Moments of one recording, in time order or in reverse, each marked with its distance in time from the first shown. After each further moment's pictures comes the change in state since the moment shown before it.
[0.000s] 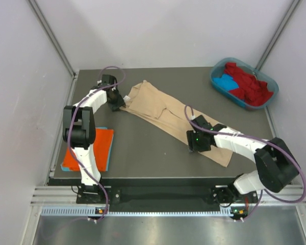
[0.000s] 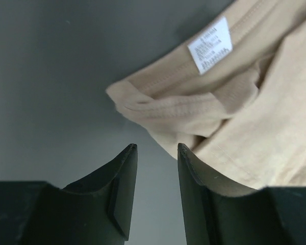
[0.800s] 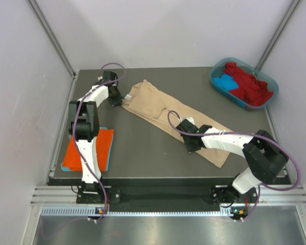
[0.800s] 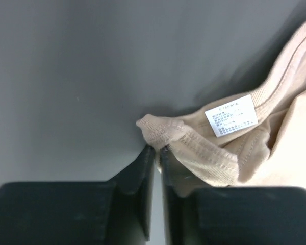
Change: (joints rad) left arm 0.024 0.166 0.177 -0.010 -0.055 0.029; right arm 0.197 0.149 0.085 -0.002 0.263 -0.085
